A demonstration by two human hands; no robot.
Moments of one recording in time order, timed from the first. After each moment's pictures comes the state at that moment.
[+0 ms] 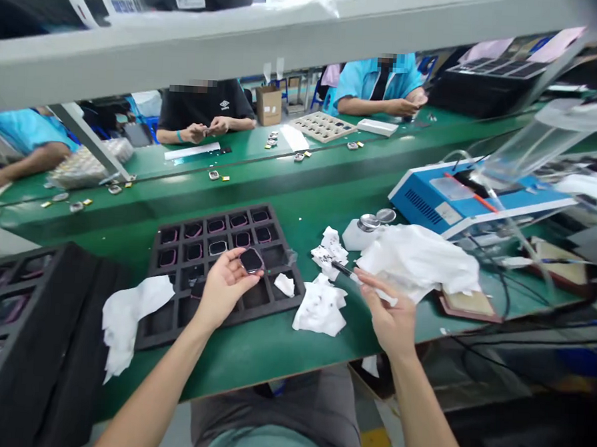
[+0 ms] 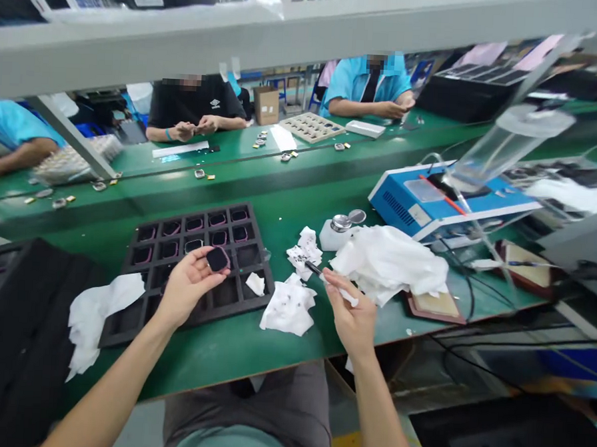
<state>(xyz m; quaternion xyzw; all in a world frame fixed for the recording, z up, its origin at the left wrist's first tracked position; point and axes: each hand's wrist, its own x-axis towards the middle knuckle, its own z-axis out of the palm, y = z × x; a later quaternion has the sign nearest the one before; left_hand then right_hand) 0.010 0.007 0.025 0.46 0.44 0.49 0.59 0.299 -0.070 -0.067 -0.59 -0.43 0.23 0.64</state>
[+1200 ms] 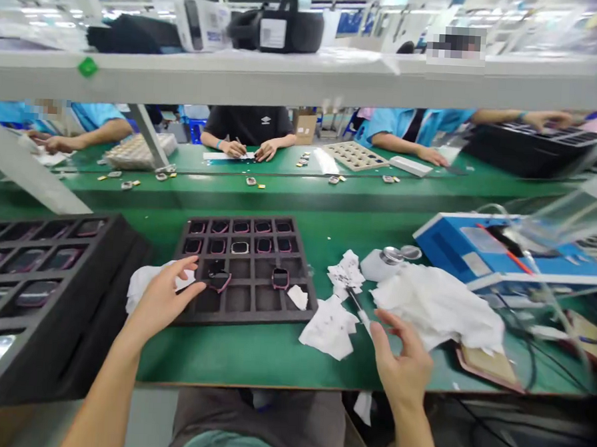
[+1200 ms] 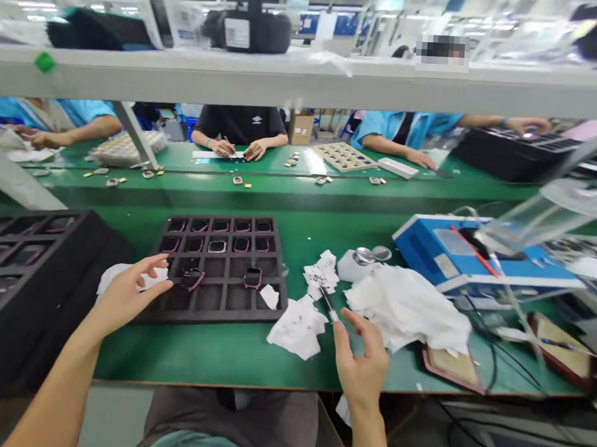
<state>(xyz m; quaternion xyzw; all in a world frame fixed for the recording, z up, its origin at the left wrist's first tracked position) -0.117 -0.035 0.038 0.65 0.64 0.39 0.16 0.288 -0.085 -0.066 -0.62 -0.52 0.08 0.58</state>
